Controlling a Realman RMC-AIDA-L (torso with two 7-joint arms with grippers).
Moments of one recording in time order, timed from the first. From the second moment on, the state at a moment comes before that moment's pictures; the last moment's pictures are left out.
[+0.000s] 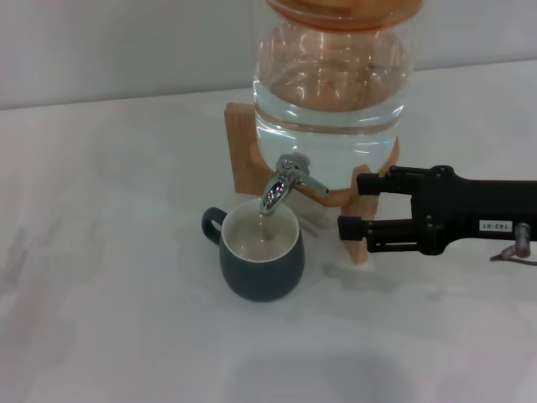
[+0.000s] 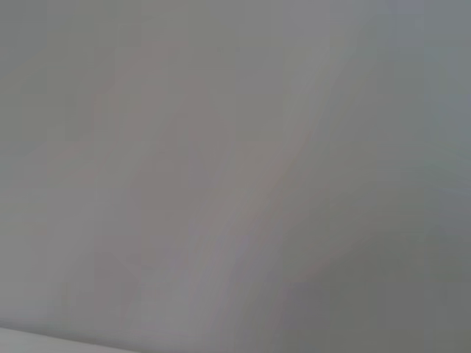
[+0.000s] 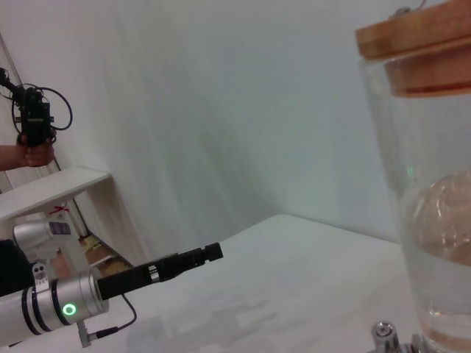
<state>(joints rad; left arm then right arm) -0.40 -2.07 2.83 -0.26 -1.03 1.43 -0.92 0.04 2.01 -1.32 -1.40 1.63 1.38 -1.30</state>
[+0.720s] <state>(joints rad) -0.40 -2.07 2.84 -0.26 -1.03 1.42 -0.91 0.08 2.01 -1.41 -1.41 1.61 1.29 -1.26</state>
